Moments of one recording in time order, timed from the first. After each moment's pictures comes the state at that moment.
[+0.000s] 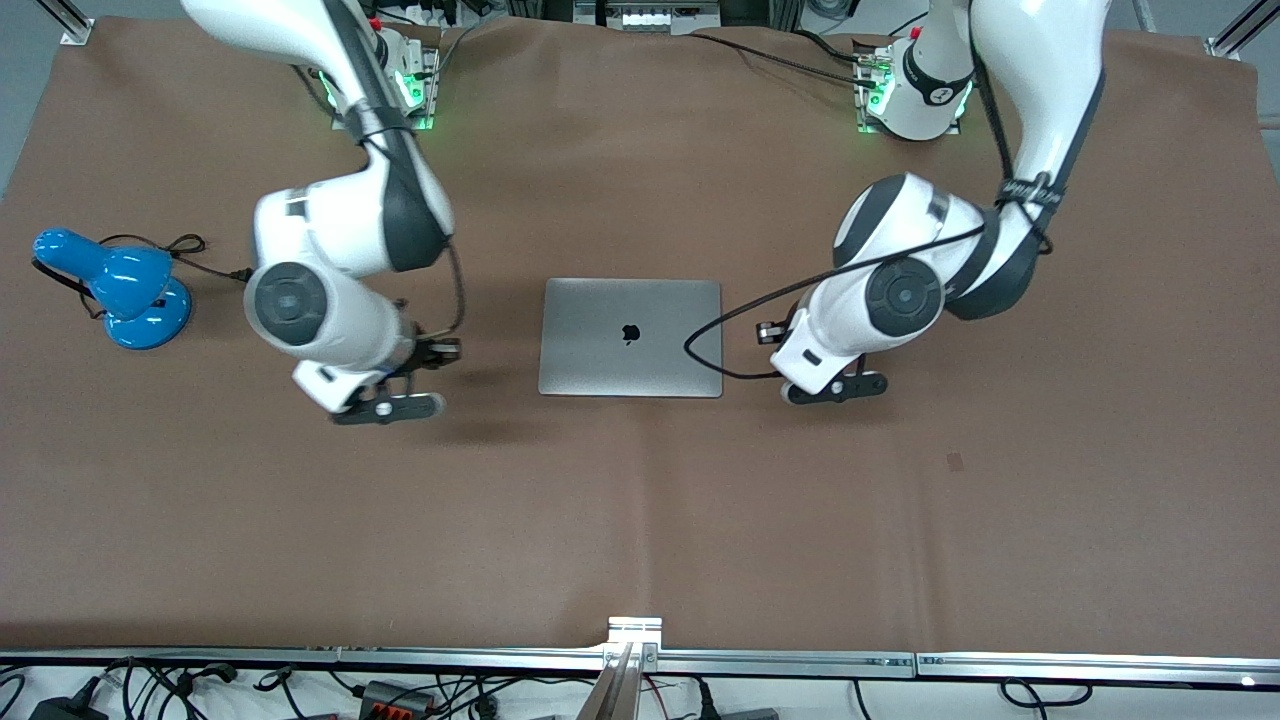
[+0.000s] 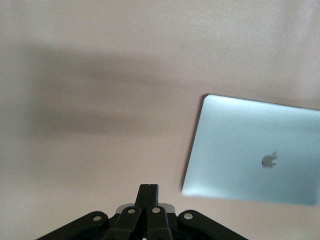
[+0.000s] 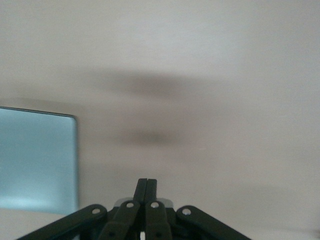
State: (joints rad) left arm -0.21 0.43 -0.26 -1.59 -0.10 1.80 -0.59; right arm 0.62 0.48 -0.41 -1.56 0.22 1.84 0.04
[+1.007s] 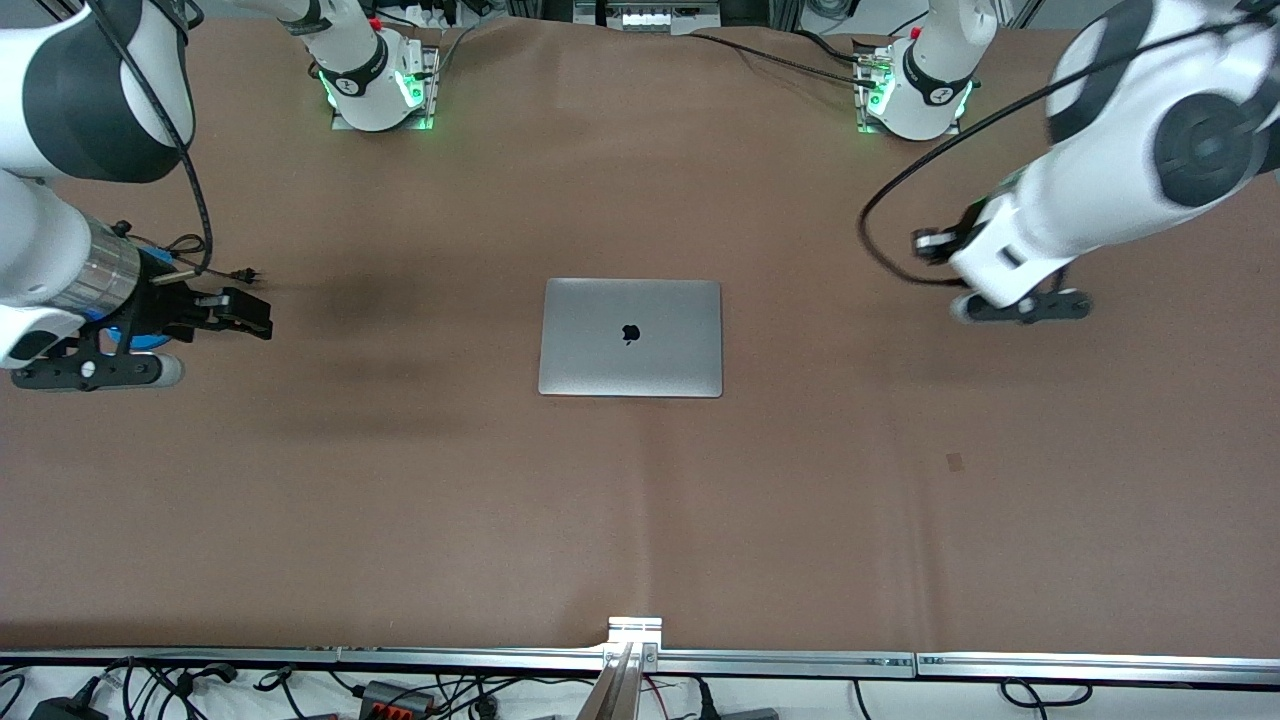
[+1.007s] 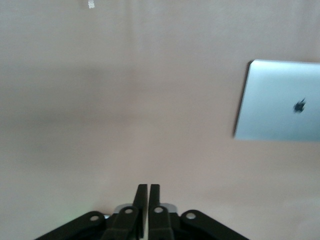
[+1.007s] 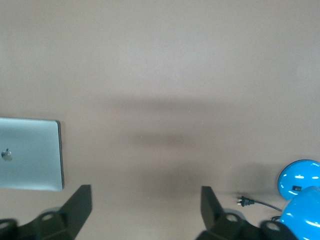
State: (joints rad) left arm -0.03 0.11 -0.18 -1.59 -0.09 1.42 -0.25; right arm 0.57 0.35 -0.59 -1.31 0.20 1.56 -0.03
